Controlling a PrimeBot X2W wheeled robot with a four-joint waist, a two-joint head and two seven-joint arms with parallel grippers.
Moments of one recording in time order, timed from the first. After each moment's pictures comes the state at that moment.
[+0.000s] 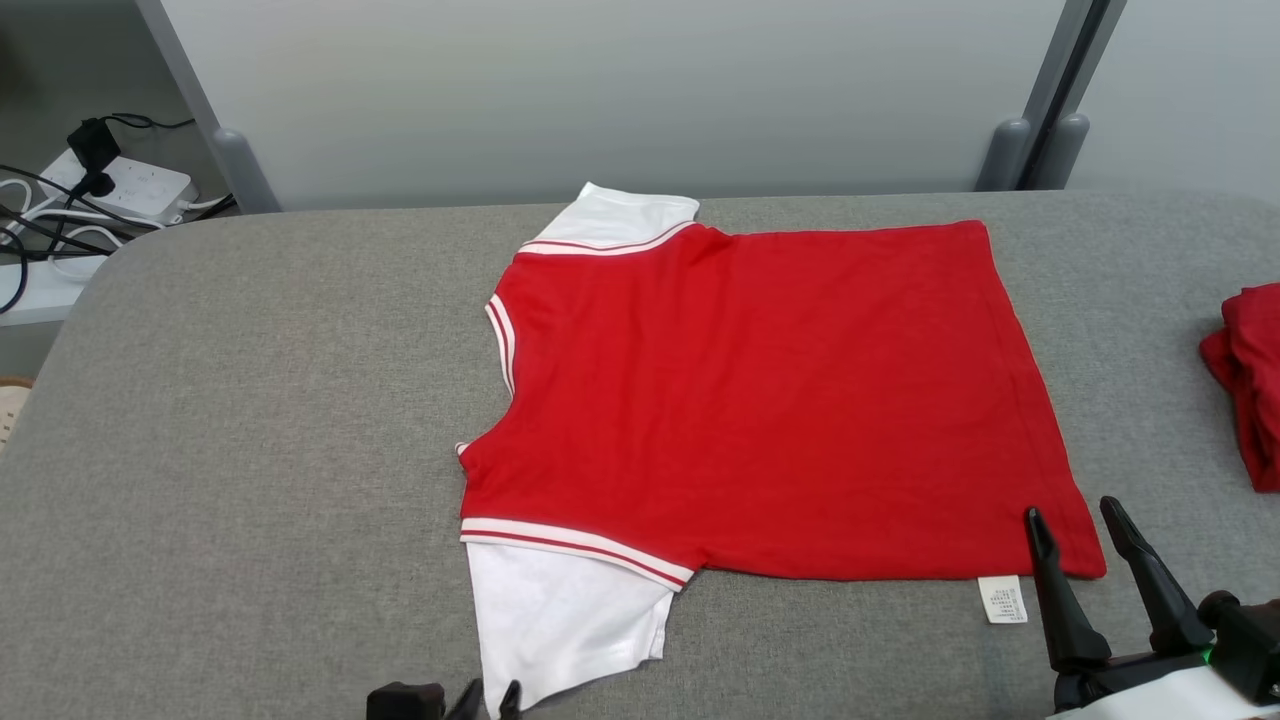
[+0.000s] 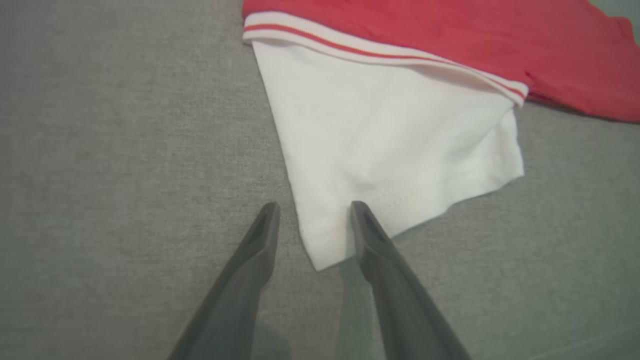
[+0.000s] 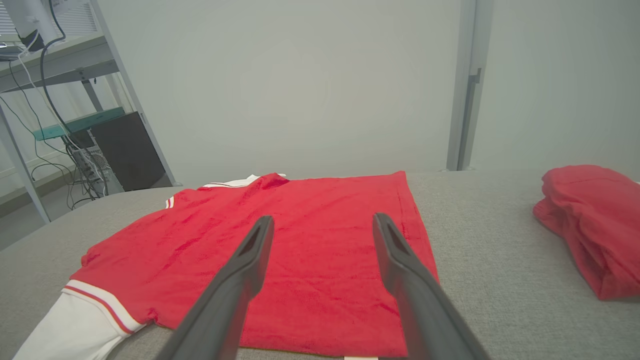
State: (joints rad) left arm 0.01 0.05 -0.36 0.51 -0.39 0.07 -0.08; right arm 0.07 -0.20 0.11 0.08 0.36 0.13 -0.25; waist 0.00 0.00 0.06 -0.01
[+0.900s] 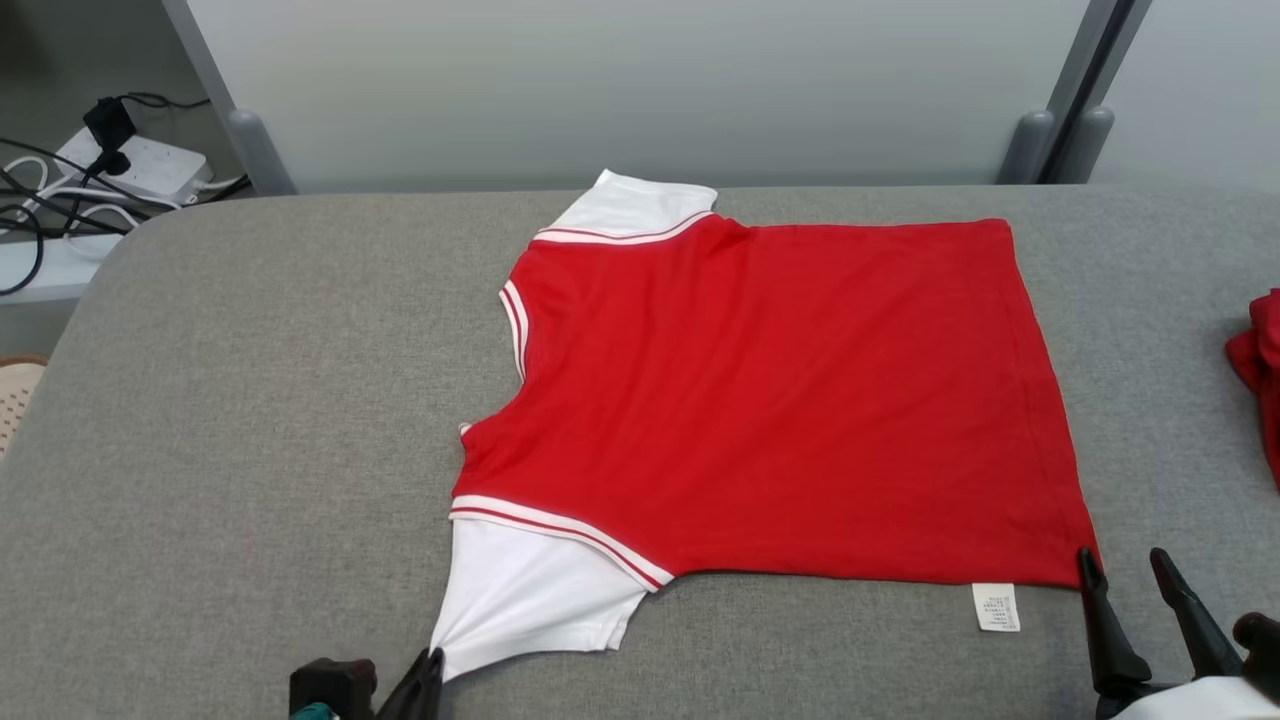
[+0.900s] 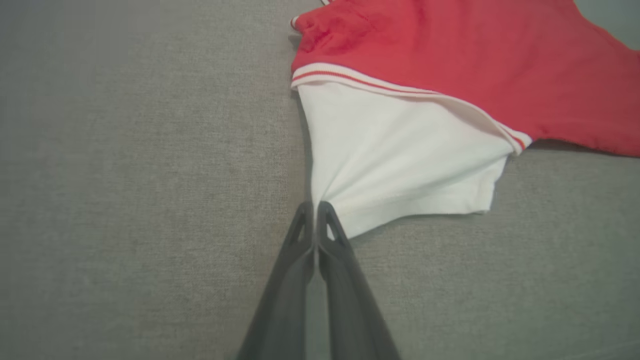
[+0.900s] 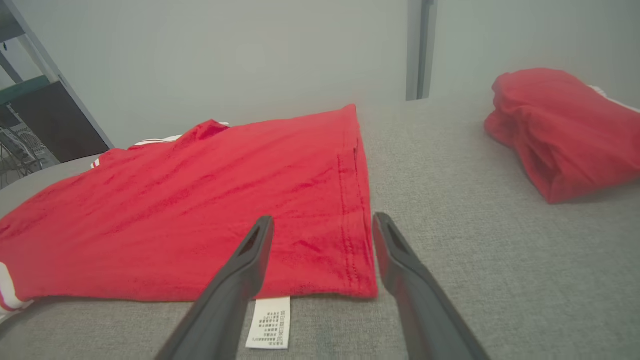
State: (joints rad) left arm 0.10 0.18 -0.33 0.21 -0.42 0.16 0.05; right arm 0.05 -0.20 0.04 0.27 0.39 0.13 -0.25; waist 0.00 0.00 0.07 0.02
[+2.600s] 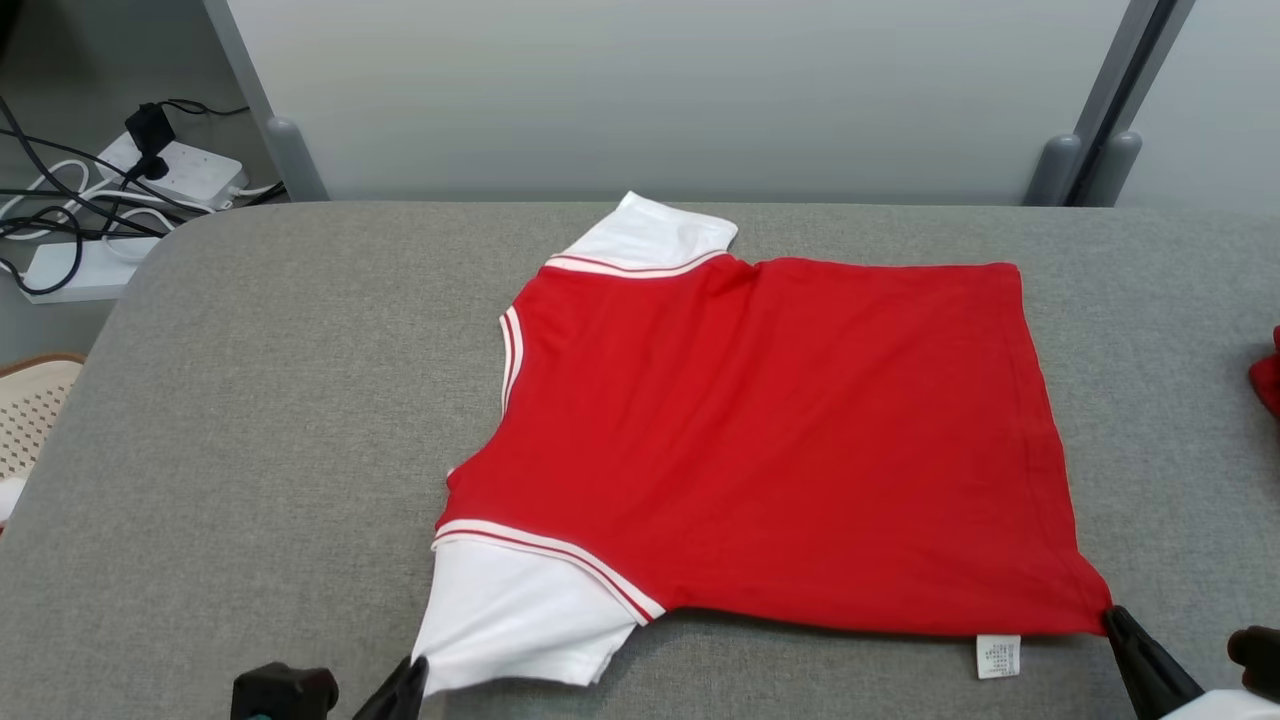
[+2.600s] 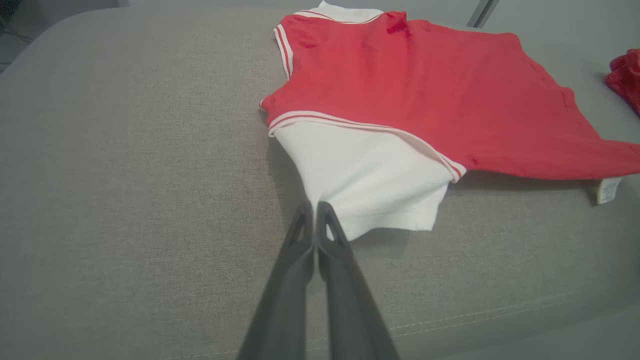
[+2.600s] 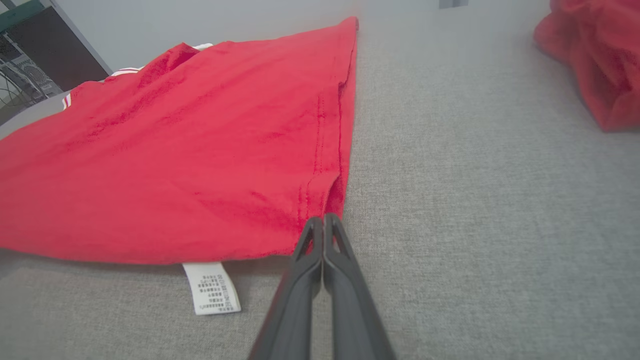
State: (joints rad) left arm 0.24 0.33 -0.31 -0.24 -0.47 0.20 0.27; right arm -0.01 -0.36 0.24 0.46 0.63 0.13 -0.17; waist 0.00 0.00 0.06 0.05
